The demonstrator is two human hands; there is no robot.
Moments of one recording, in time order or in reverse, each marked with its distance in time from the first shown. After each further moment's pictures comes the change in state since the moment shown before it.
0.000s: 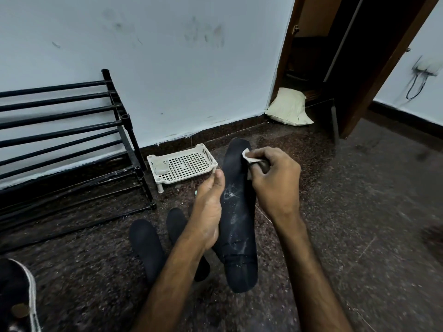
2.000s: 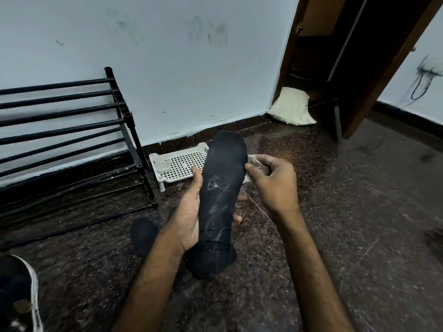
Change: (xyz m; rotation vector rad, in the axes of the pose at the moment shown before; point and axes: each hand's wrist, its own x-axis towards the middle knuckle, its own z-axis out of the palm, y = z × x) left_hand 0.013 0.001 -0.044 -0.175 -0.233 -0.269; right_hand -0.002 0.017 0.014 0.325 -0.141 0.296
